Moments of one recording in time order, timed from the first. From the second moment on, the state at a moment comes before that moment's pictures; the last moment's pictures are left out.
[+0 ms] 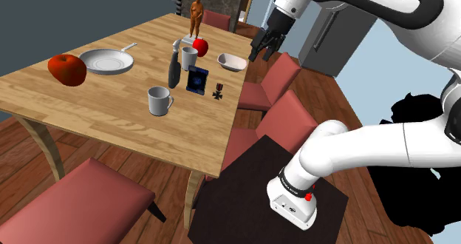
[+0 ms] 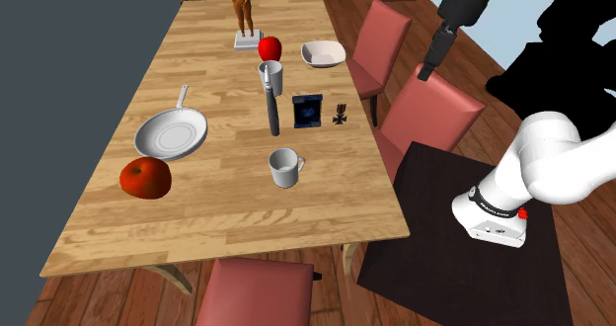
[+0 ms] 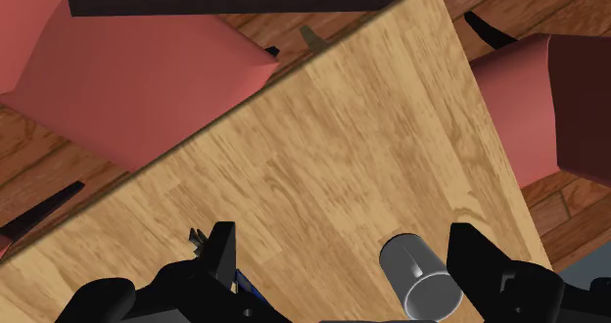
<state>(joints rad) -0.01 -0.78 -0.07 -2.30 0.10 1.65 -0.01</state>
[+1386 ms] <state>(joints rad) 0.06 -0.17 0.20 -2.09 0.05 1.98 0.26</state>
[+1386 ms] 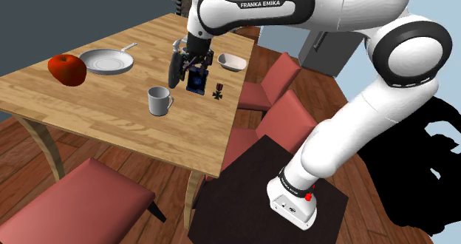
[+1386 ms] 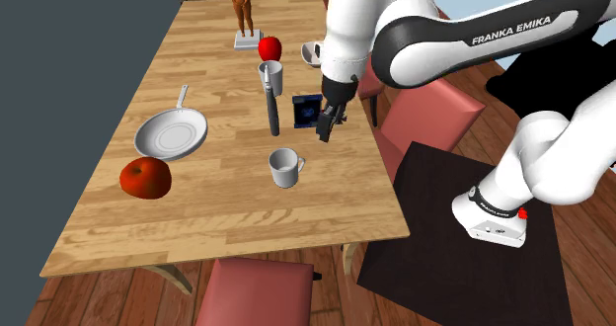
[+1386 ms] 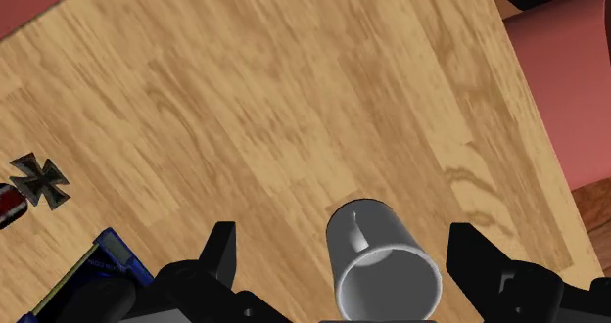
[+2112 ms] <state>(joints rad) 0.14 0.27 0.27 -1.76 -0.13 2.01 0.45</state>
